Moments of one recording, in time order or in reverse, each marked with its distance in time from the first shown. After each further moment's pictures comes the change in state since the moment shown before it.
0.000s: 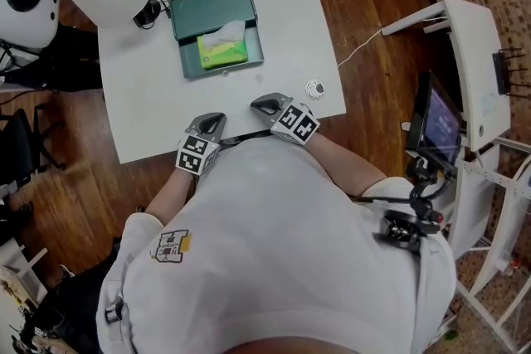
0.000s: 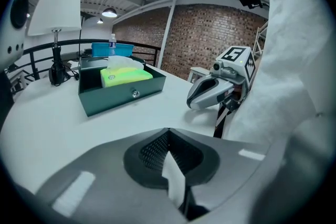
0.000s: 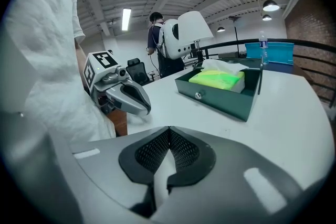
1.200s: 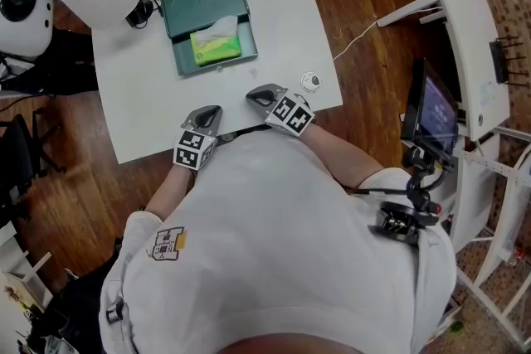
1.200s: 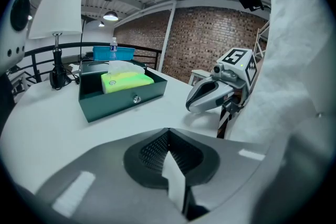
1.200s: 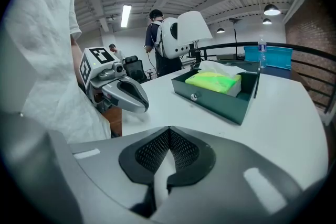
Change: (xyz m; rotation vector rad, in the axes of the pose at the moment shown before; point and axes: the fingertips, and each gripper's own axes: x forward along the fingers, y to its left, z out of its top) left arm 0.003 0.004 0.013 -0.007 -0.027 0.008; right arm 0.000 -0.011 0.003 -0.023 0.029 -0.041
